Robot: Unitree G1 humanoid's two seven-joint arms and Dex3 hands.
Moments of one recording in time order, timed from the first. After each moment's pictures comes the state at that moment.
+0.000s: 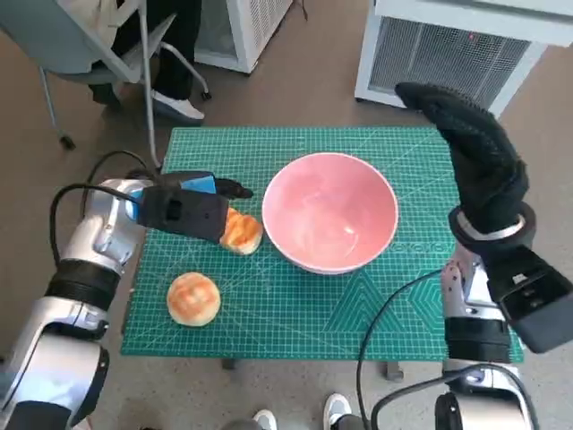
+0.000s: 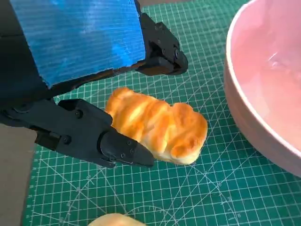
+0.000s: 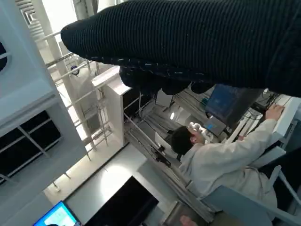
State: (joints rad) left arm -0.96 0.54 -0.41 0.89 0.50 -0.21 -0.71; right arm -0.74 -0.19 -0.15 0.54 0.31 -0.92 0.55
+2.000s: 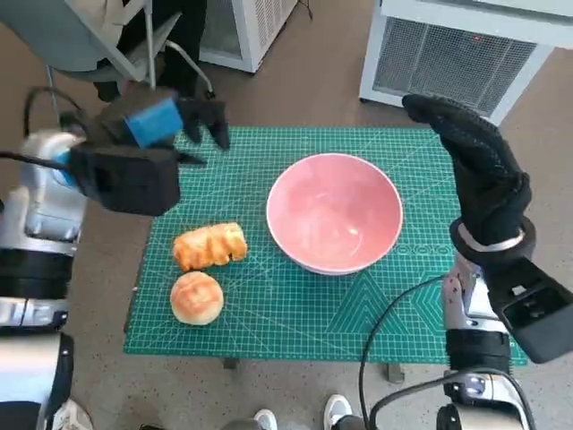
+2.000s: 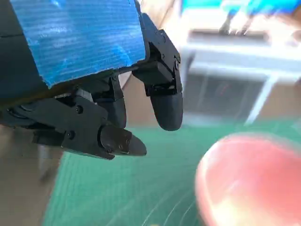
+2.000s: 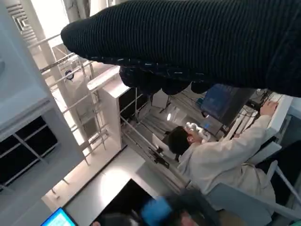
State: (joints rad) left arm -0.98 0.67 -0.17 0.45 0.34 -0.26 -0.63; right arm -0.68 -0.19 -0.14 0.47 0.32 -0.90 0.52
